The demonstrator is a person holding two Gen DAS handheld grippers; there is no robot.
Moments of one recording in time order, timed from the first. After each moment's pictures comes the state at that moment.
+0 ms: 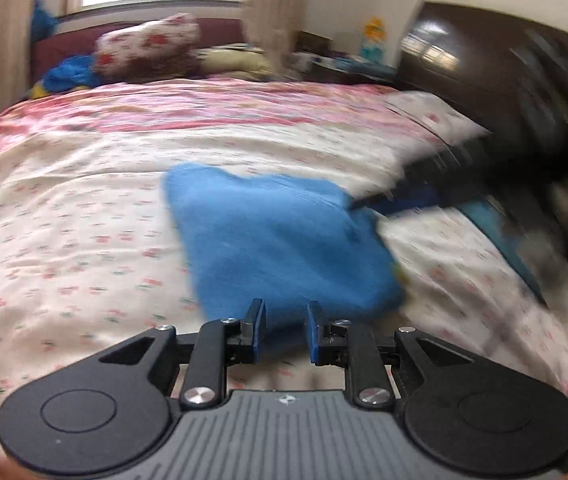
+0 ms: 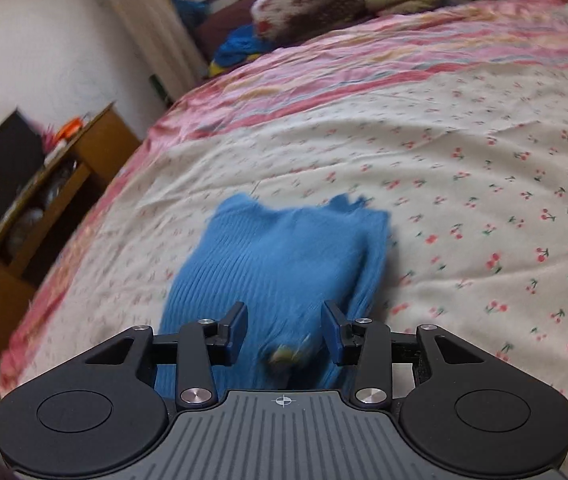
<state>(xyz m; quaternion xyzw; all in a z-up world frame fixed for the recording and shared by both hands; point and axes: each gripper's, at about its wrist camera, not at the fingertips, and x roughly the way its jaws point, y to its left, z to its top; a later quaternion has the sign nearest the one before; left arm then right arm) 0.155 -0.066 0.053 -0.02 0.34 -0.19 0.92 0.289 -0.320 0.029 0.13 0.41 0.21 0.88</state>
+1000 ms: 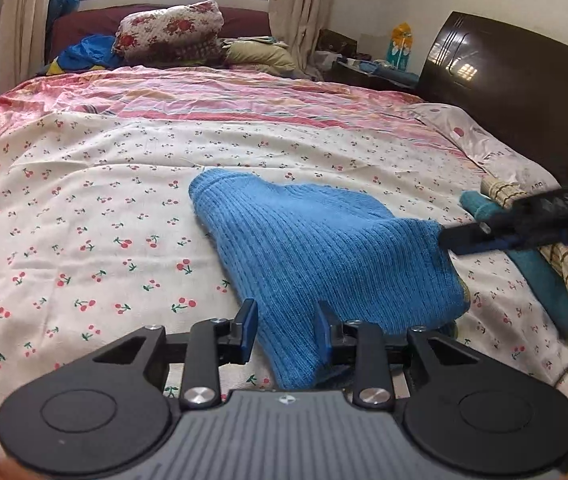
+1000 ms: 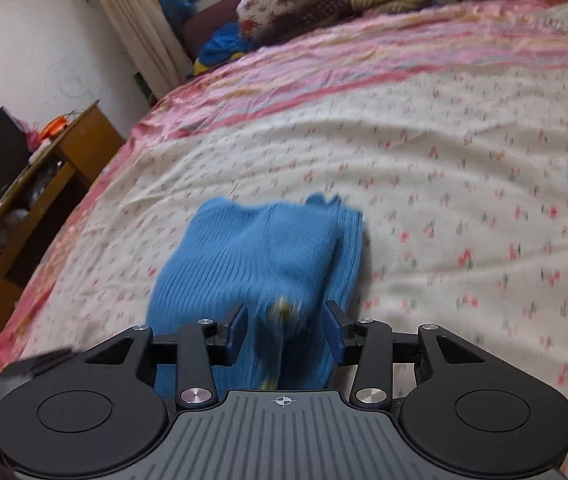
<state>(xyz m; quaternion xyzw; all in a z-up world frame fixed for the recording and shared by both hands) 0.198 -0.045 0.040 -0.05 0.35 -0.18 0.92 0.281 -0.335 0.033 0.14 0.42 0.19 0.88</state>
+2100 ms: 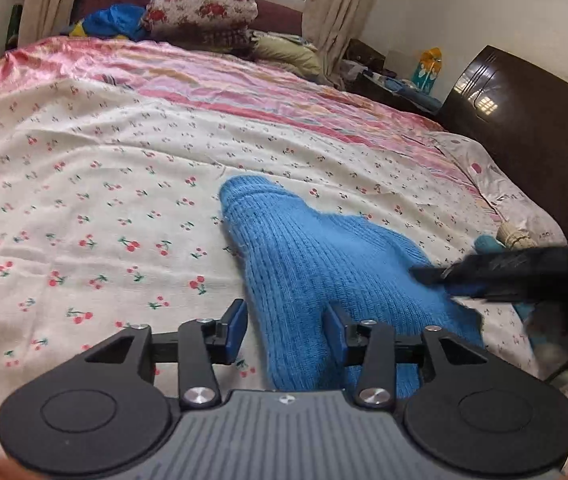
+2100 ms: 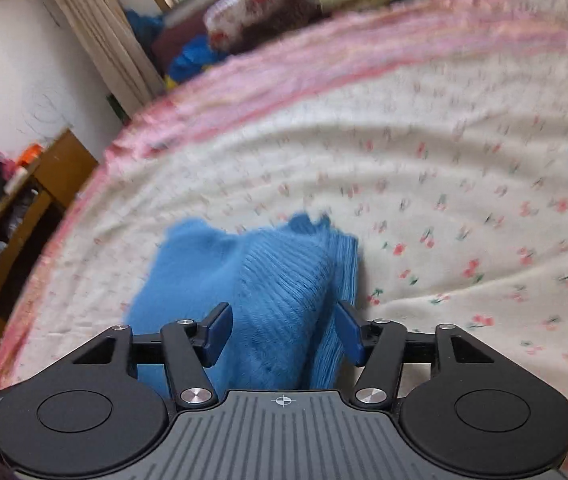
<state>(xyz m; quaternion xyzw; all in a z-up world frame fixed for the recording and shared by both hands) 0.243 -0.025 0.030 -0.13 0.37 -0.17 0.91 0.328 -0.321 0.000 0.16 0.42 0.13 0.88</state>
